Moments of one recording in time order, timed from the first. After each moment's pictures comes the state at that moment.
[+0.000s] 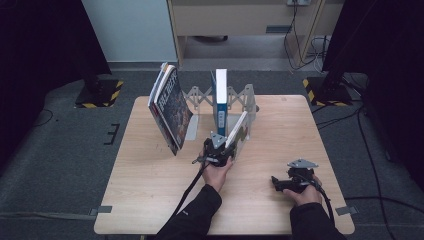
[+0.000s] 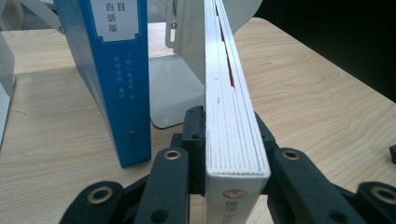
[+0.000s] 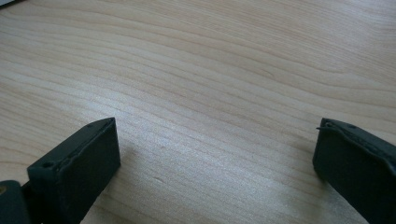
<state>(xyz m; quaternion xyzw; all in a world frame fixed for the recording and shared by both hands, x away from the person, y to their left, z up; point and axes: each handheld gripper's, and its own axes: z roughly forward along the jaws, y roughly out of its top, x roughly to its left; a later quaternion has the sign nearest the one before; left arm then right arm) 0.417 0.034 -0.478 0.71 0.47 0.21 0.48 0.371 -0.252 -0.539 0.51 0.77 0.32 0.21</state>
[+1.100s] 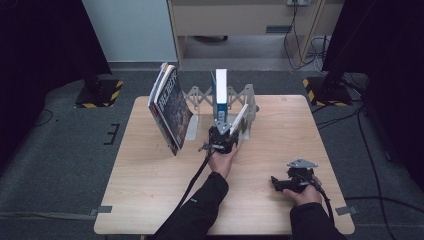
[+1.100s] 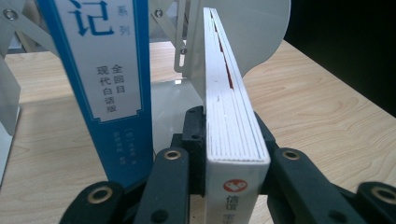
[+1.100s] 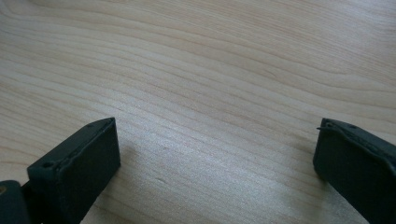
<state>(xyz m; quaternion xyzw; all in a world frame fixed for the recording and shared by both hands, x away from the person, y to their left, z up) 0.450 0.019 -0.463 0.70 0.49 0.22 0.47 0.371 -0.251 -0.539 0.50 0.78 0.32 0.20</state>
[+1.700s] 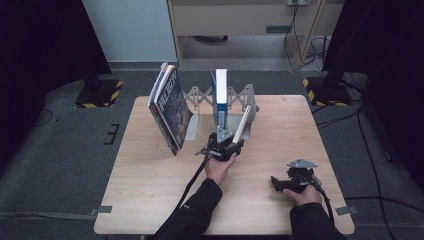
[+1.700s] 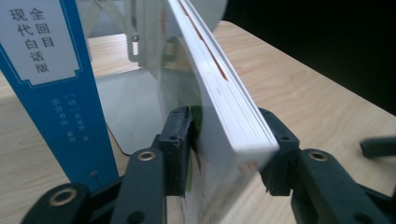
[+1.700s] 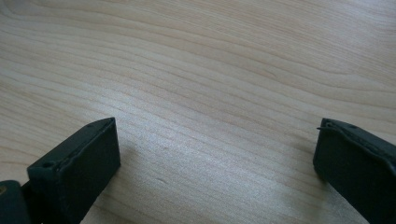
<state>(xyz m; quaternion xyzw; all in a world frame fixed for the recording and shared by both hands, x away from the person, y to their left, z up) 0.434 0.030 -0.479 0.74 0.40 0.18 0.51 0.371 -0.251 -0.539 0.50 0.78 0.32 0.20</state>
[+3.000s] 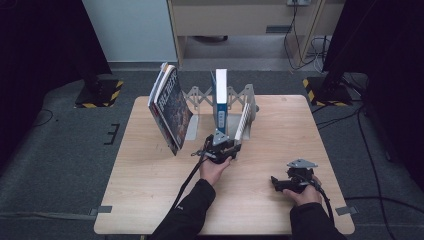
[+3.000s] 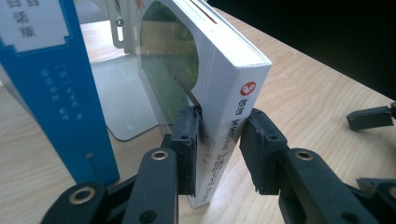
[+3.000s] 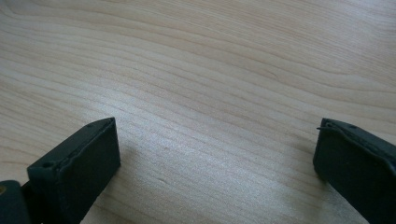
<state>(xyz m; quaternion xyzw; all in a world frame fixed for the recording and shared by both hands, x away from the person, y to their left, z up) 0.437 0.039 -0.487 0.76 0.38 0.15 0.50 0.371 -0.251 -0.539 0.50 0.78 0.32 0.20</state>
